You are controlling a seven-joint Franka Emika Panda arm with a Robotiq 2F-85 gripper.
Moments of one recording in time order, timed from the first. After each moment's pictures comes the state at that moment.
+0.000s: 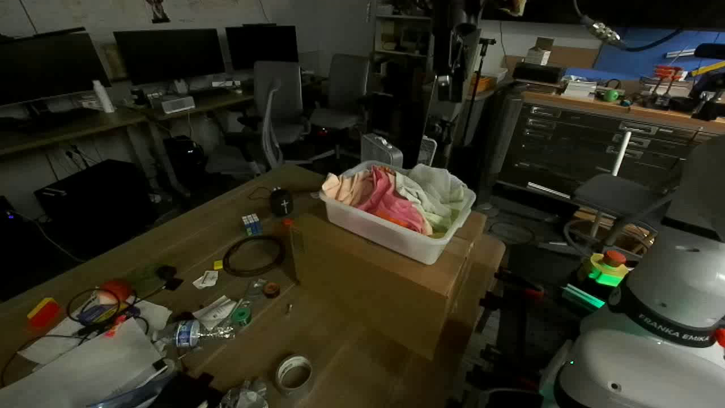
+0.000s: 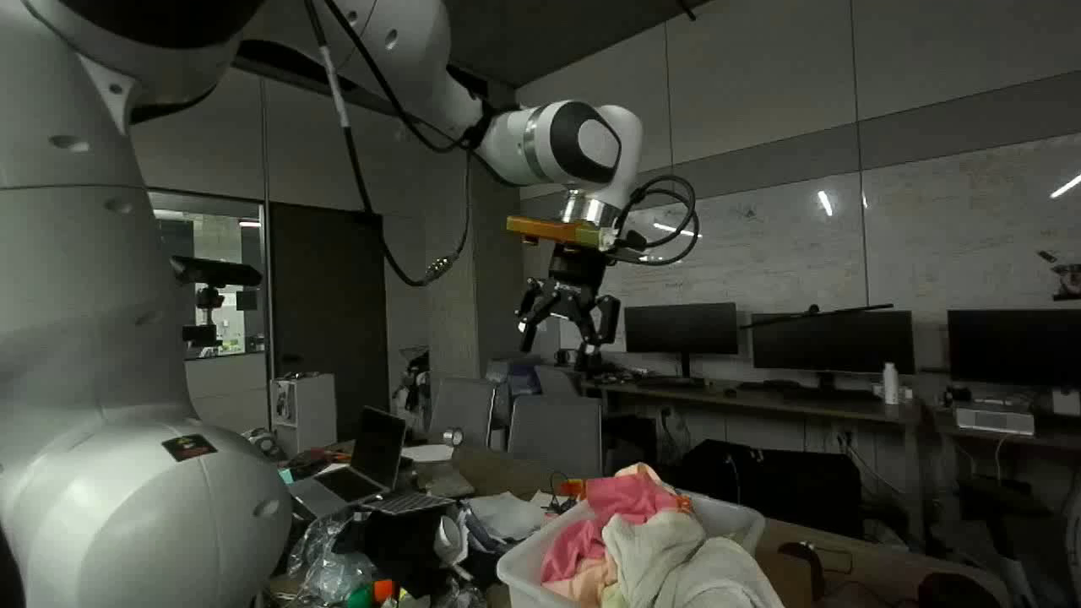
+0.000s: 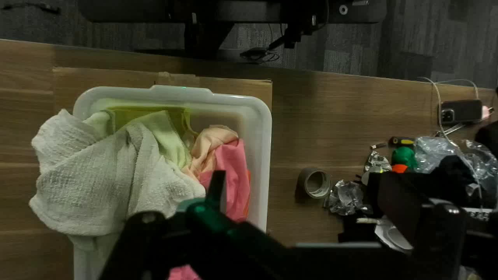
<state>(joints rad) -0.01 -0.25 -0.22 -2.05 0.12 1.56 -0.23</state>
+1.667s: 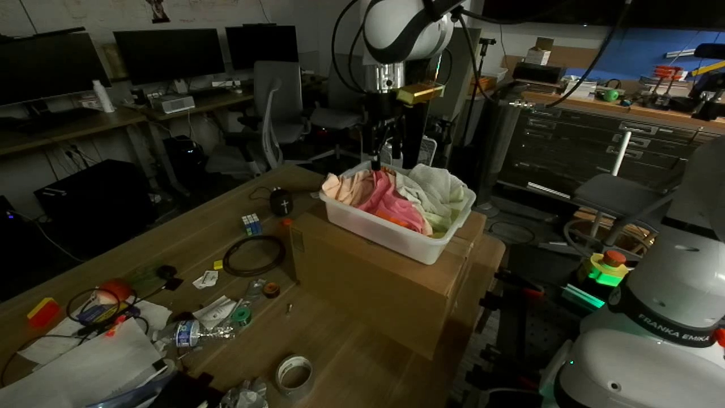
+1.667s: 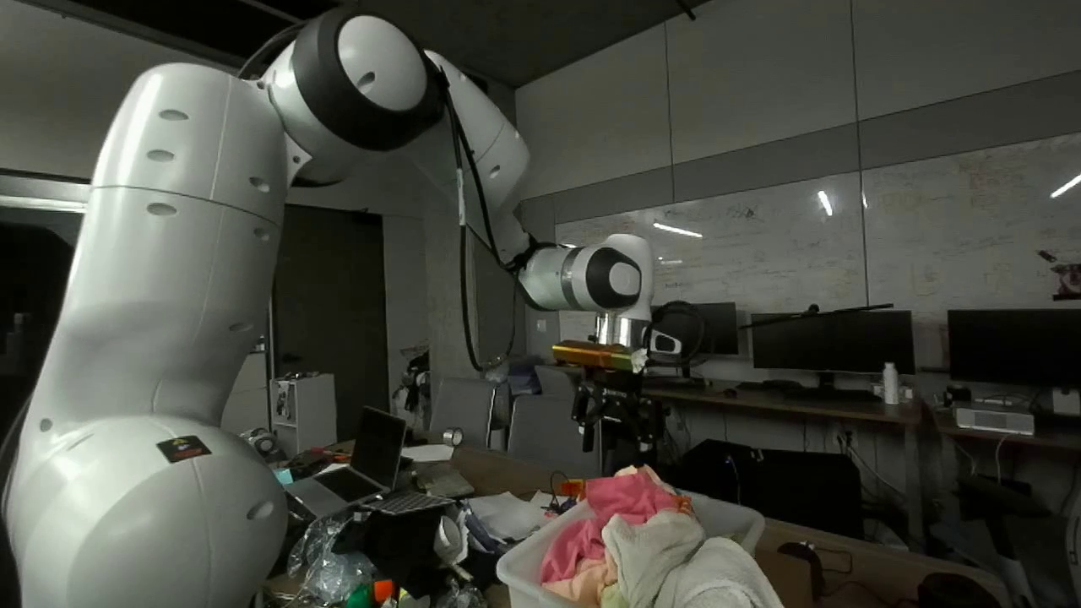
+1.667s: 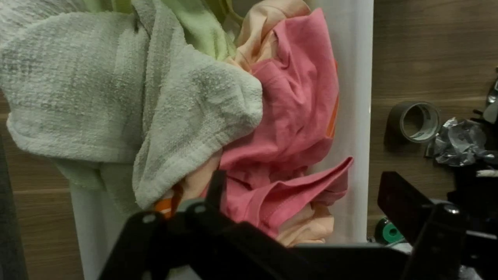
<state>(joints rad) -0.04 0.18 -0.13 -1.98 0.05 2.02 -0.09</state>
